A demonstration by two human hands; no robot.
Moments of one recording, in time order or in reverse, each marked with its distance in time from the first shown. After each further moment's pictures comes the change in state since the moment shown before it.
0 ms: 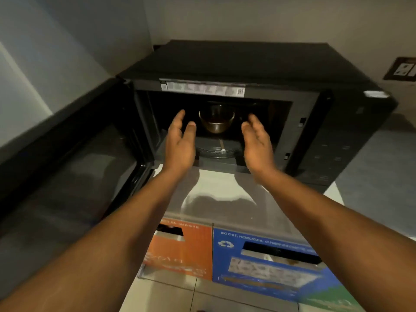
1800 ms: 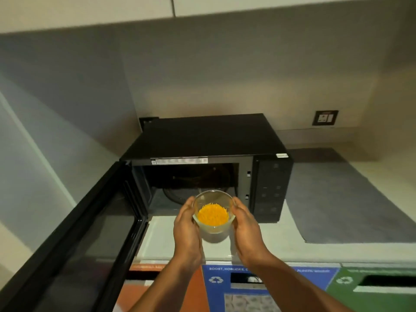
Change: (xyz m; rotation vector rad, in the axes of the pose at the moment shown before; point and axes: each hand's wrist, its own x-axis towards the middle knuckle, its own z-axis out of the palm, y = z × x) left_hand -0.128 0.084 0.016 -0.481 -0.008 -0.407; right_hand -0.128 -0.044 -0.044 0.347 0.048 0.297
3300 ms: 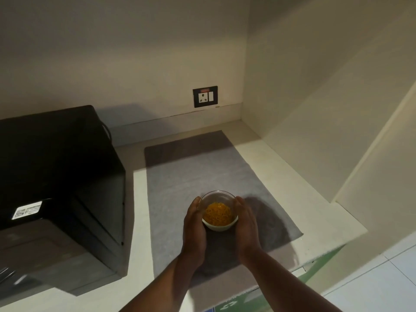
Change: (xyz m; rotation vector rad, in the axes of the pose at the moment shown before) left_hand 0.031 -0.291 0.383 0.466 -0.476 -0.008; right_hand 0.152 0.002 -0.423 -0.004 0.550 -0.079
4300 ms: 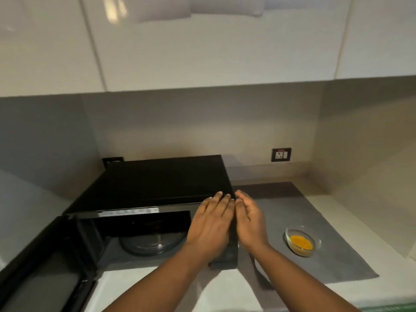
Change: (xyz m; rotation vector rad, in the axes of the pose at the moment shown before) left_hand -0.146 0.196 -0.277 1.499 0.091 0.825; right_hand -0.214 -0.143 0.214 -0.283 -0.283 -0.572
